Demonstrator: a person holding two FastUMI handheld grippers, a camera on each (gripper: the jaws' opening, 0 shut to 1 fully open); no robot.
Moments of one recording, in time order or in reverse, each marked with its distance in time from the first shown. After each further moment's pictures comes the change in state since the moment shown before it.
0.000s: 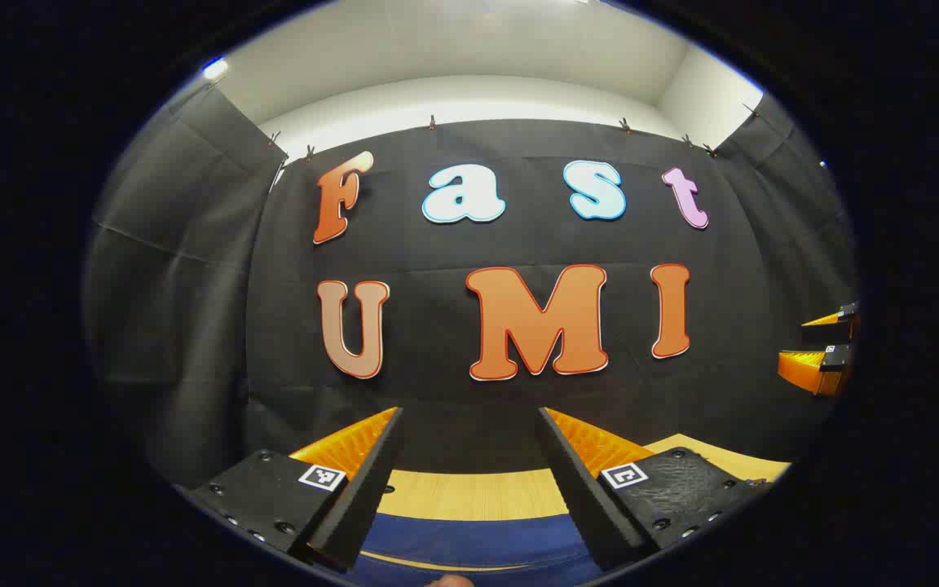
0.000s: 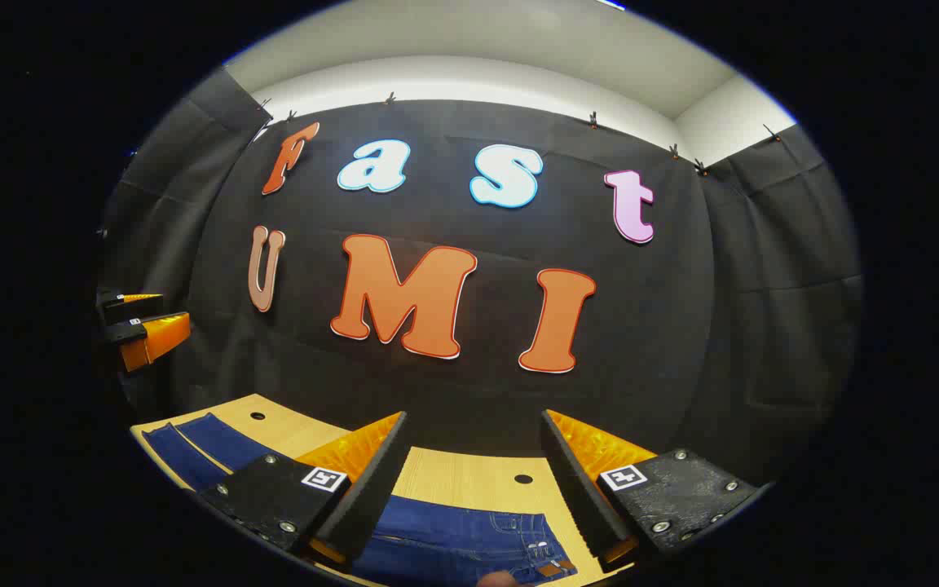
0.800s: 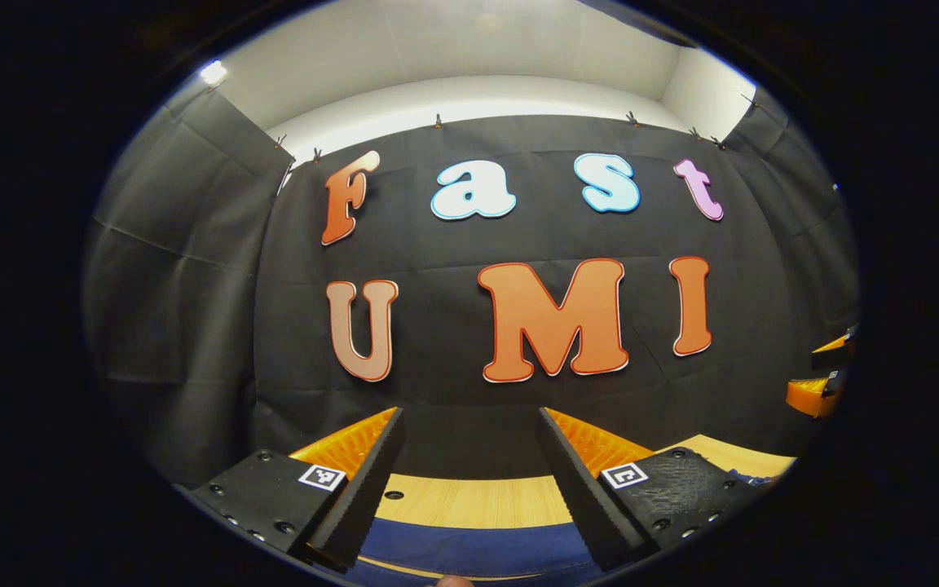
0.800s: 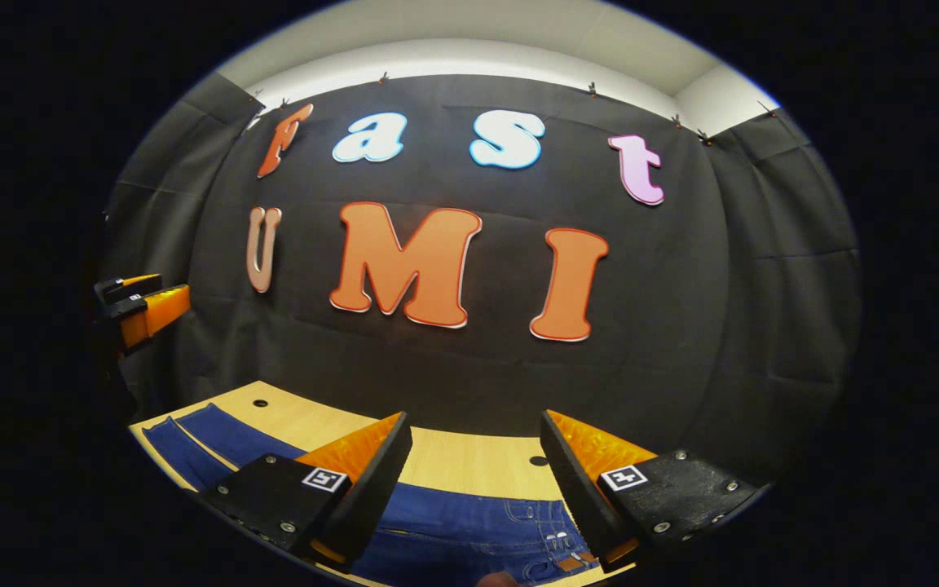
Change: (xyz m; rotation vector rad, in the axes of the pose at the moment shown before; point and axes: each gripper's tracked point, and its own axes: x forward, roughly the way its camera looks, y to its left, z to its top) left arm 0.038 0.012 -0.021 0.023 -0.016 0.036; right arm 0.024 0.005 -0.056 0.043 0.118 -0.026
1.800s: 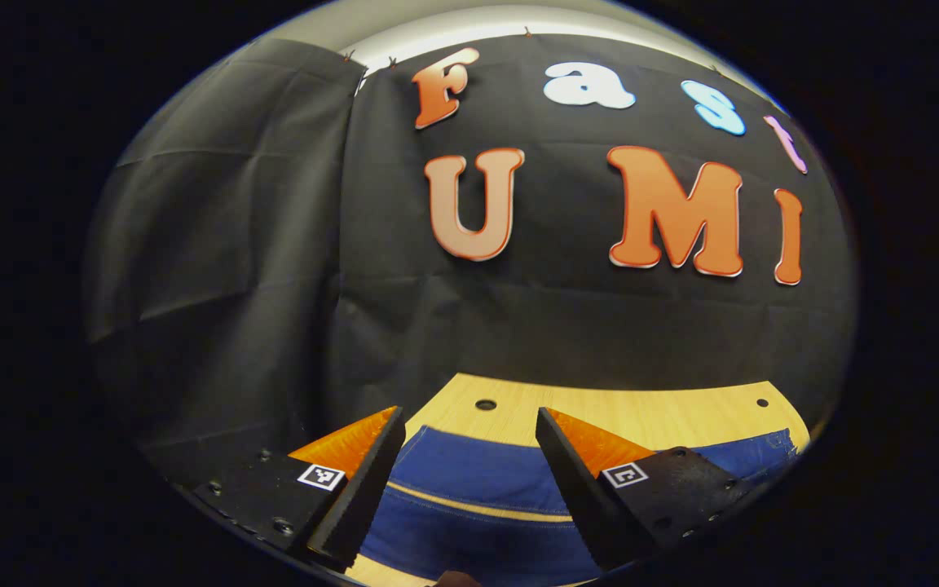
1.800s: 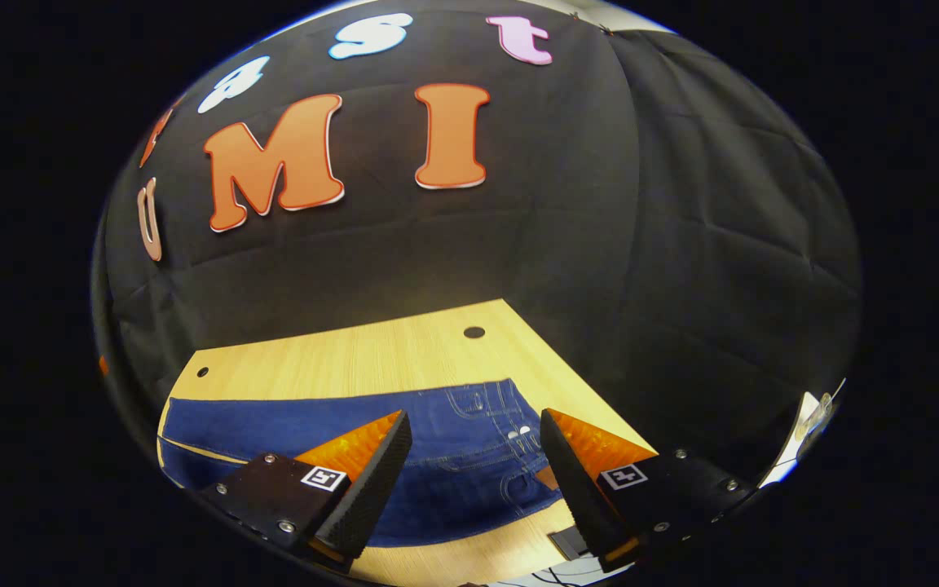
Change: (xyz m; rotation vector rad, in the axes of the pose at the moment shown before) left arm -0.028 0.172 -0.167 -0.087 0.447 0.270; right arm -0.018 -0.084 -0.166 0.261 0.531 -0.222
